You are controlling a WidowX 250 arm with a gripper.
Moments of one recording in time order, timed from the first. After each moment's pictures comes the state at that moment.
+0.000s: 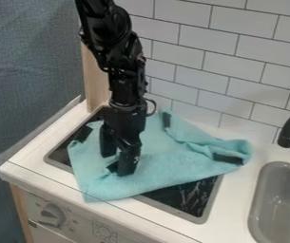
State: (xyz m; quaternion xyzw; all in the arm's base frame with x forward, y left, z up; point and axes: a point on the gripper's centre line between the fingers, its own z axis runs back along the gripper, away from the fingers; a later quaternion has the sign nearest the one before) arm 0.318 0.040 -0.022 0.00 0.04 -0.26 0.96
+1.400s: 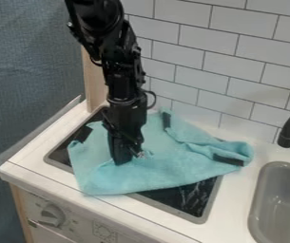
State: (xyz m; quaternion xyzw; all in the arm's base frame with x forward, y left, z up) arm 0.312 0.020 -0.001 -0.01 -0.01 -0.27 0.96
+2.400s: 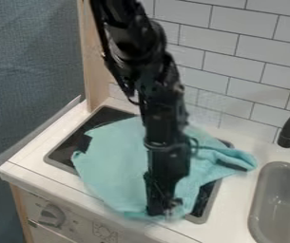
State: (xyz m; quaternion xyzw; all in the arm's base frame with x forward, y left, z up) arm 0.258 -0.064 -0.020 -0.05 0.00 -0.47 0.88
